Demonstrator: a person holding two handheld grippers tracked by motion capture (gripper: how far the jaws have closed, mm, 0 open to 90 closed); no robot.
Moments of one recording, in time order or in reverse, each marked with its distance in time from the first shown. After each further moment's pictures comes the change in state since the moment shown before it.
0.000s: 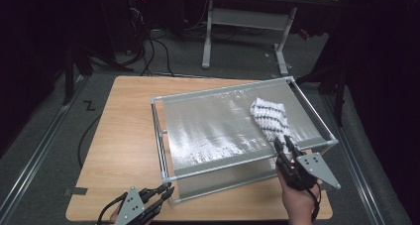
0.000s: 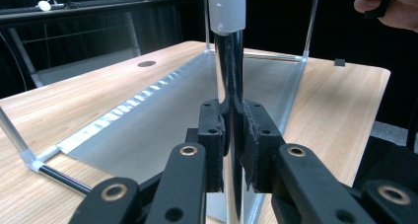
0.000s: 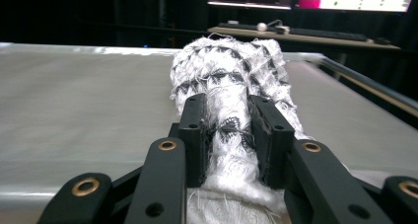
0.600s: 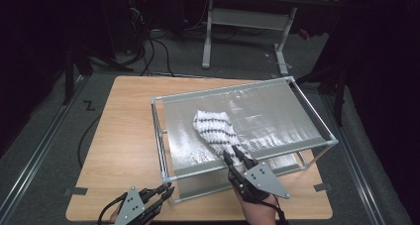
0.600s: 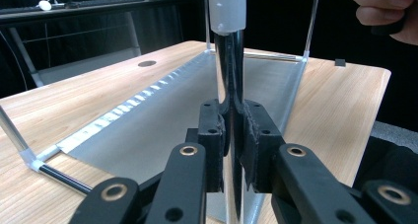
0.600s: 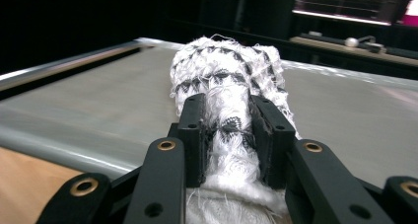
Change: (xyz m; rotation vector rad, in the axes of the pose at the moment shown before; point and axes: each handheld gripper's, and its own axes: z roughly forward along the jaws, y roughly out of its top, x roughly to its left) left arm -0.001 0.000 0.000 0.001 0.003 -0.002; right arm 0.108 0.006 0.000 -0.016 0.269 -0.098
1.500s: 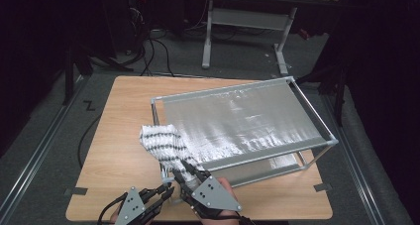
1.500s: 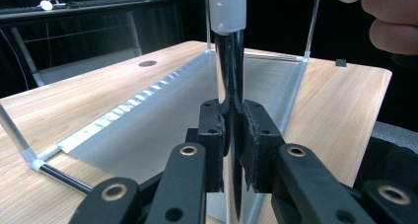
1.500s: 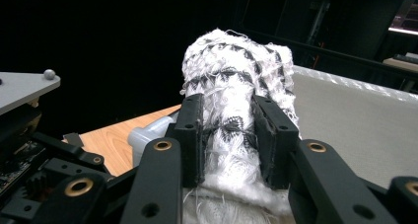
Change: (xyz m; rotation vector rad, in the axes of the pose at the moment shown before) left arm 0.000 0.000 0.000 -0.002 0.003 0.000; right arm 0.090 0.014 0.019 -0.025 0.238 -0.069
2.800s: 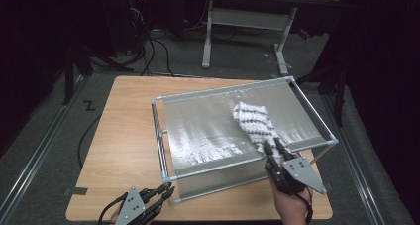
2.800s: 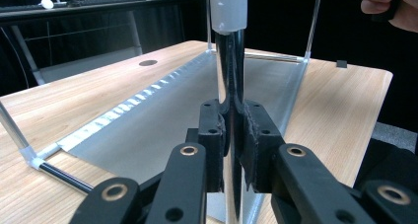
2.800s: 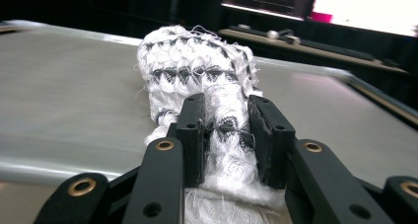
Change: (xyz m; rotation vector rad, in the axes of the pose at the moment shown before) left arm -0.001 0.000 0.001 0.000 0.004 -0.011; right arm -0.160 -0.037 -0.089 0.065 -0.527 0.066
